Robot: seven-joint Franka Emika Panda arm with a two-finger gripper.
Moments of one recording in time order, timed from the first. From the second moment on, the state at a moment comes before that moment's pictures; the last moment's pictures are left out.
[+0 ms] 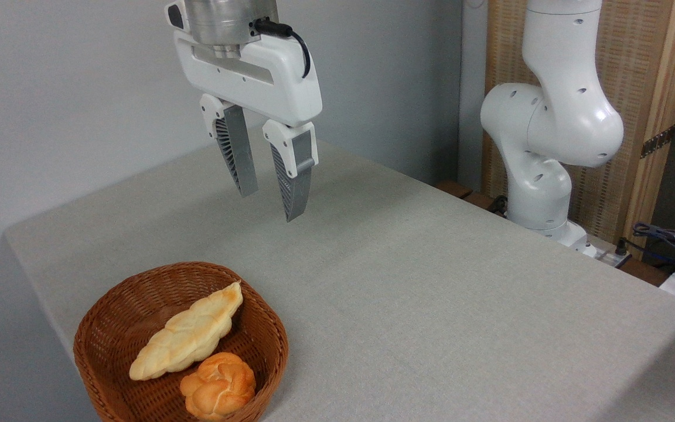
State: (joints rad) arm -0.02 -0.04 -0.02 -1.64 -0.05 1.61 0.65
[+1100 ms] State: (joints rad) arm -0.02 -0.04 -0.02 -1.66 -0.06 1.75 0.65
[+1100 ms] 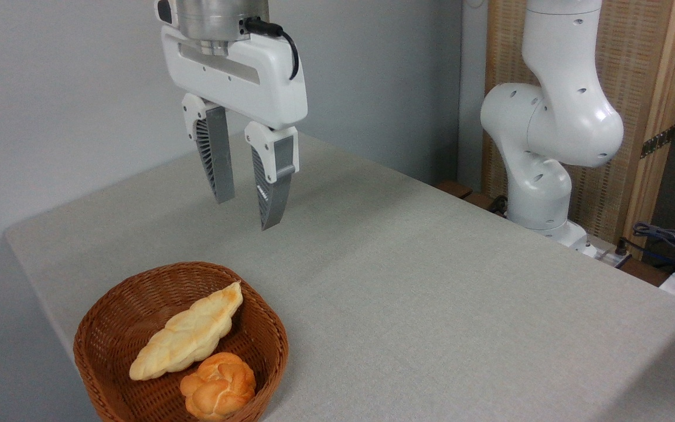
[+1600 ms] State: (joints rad) arm -0.03 0.05 -0.05 -1.71 -0.14 2.01 0.62
